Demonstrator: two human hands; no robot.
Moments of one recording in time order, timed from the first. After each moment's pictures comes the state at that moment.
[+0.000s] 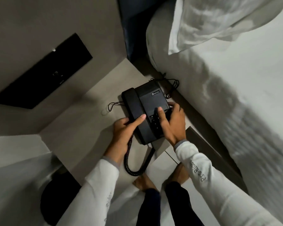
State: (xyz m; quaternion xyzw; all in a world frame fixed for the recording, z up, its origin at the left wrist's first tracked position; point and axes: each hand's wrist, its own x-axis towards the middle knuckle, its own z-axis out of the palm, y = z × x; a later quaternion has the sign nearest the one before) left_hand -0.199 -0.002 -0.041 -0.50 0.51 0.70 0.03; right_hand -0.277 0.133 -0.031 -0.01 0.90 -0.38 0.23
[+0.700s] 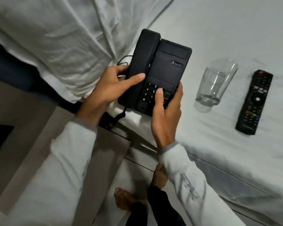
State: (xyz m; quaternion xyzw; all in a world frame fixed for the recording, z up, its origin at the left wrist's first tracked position) left_hand -0.451 0.135 0.144 -0.09 0.77 0.62 0.14; right_hand -0.385 0.273 0.131 0.22 0.75 -0.62 -0.09
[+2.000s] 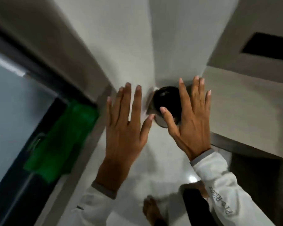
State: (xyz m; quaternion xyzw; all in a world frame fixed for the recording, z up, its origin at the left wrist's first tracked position) left_hand 0.283 0.199 0.212 -0.65 0.74 -0.09 -0.17; right_hand 0.113 0.172 0.186 -0.70 0.63 -0.32 0.12
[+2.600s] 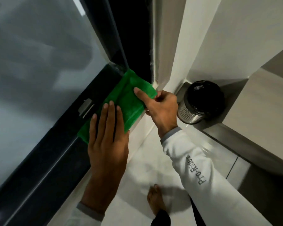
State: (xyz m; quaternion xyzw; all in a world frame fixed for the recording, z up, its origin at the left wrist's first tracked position) left_hand 0.423 0.301 0.185 -0.75 0.63 -0.16 -0.07; right_hand 0.322 0.170 0.184 -0.38 0.62 -0.36 0.59
